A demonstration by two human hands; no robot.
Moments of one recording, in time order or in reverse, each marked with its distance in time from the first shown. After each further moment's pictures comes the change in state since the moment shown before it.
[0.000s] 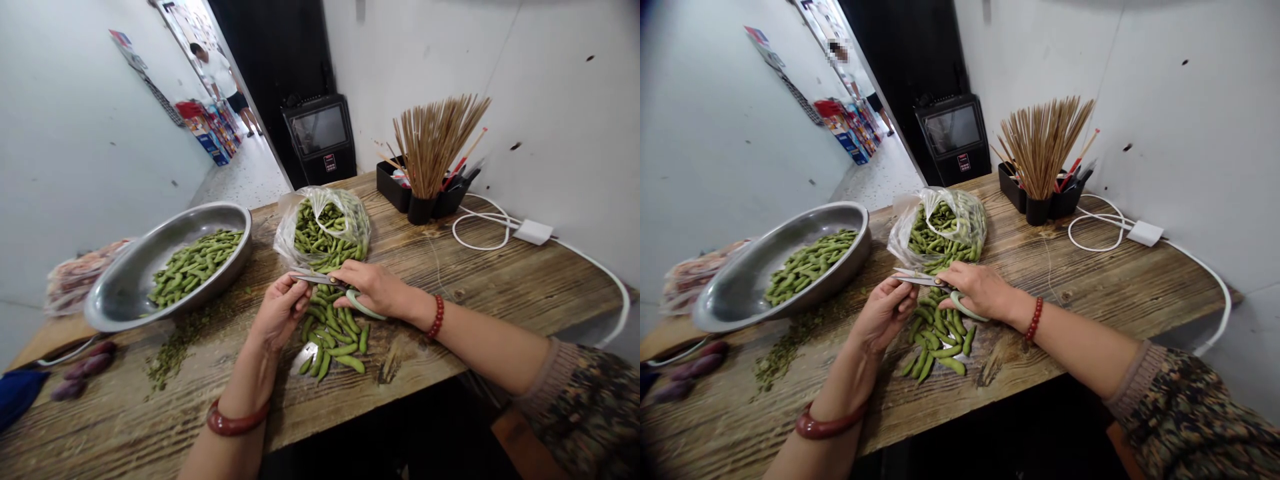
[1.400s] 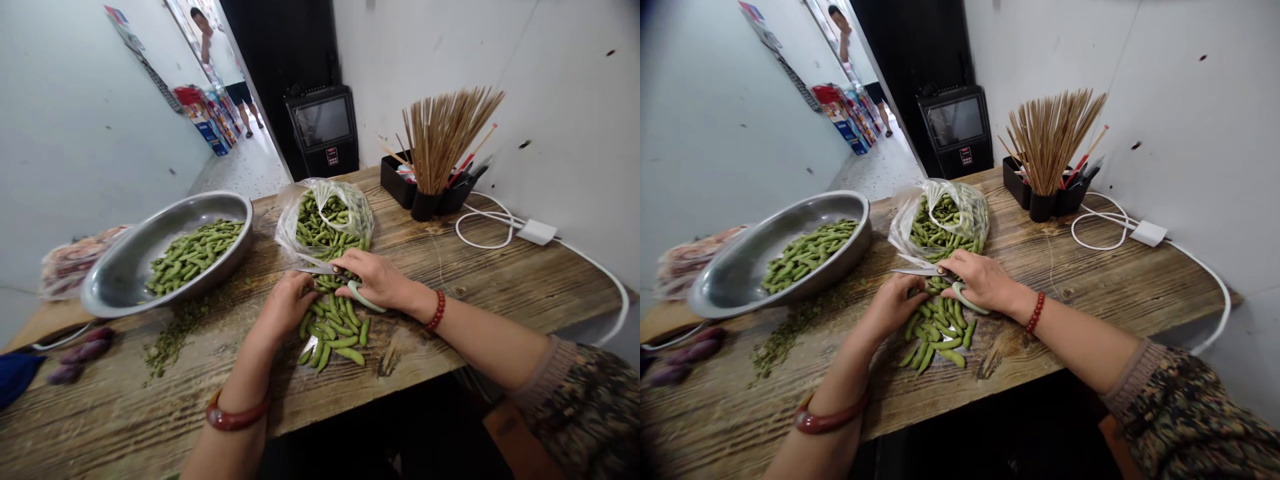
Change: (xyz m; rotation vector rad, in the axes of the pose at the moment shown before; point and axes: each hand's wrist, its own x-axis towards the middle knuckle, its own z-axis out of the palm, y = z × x) left_hand 0.008 -0.009 -0.021 1.400 -0.079 0.405; right_hand 0.000 0.010 0.007 0.031 0.091 -0.030
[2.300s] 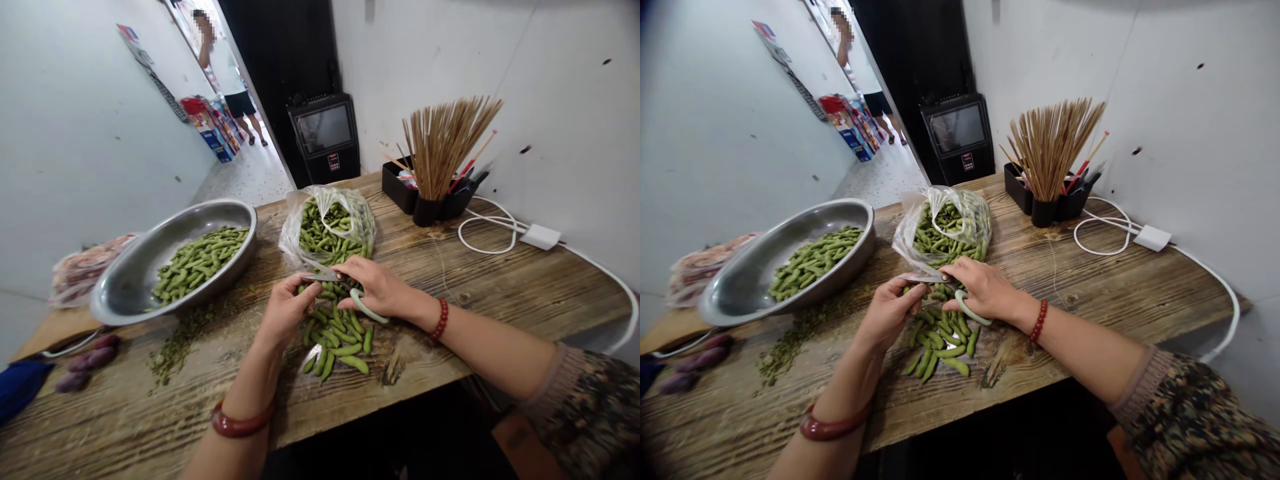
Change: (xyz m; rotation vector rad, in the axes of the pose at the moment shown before) left_hand 0.000 0.025 -0.001 -0.997 0.145 -0.406; right_hand 0.001 -0.004 0.000 0.064 -0.033 0.055
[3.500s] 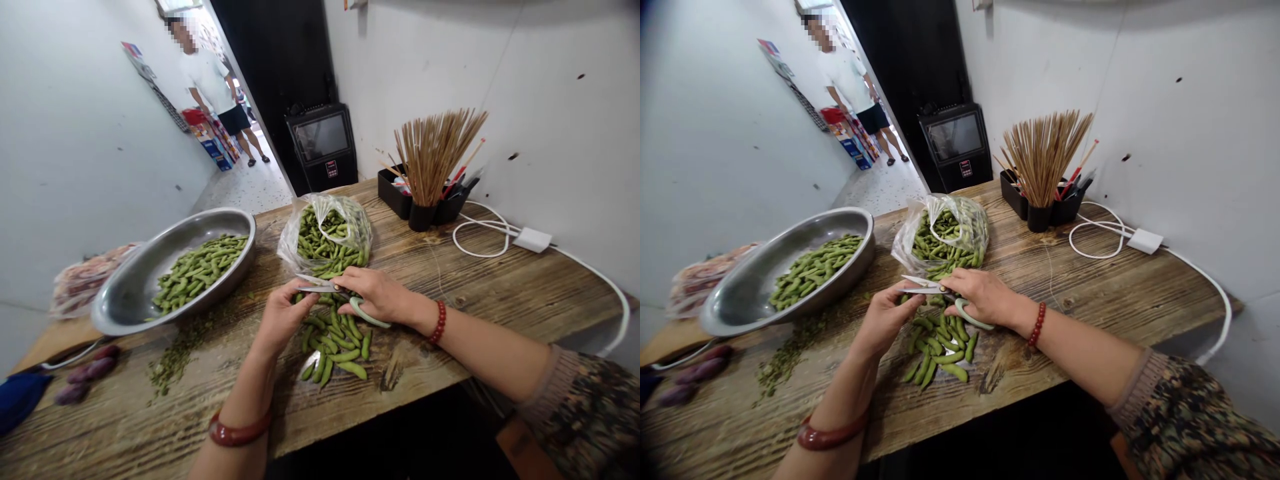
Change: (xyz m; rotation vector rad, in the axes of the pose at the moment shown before) left_hand 0.002 0.007 -0.007 0.295 -0.039 0.209; right_hand 0.000 -0.003 -0.007 -0.107 -0.079 -0.047
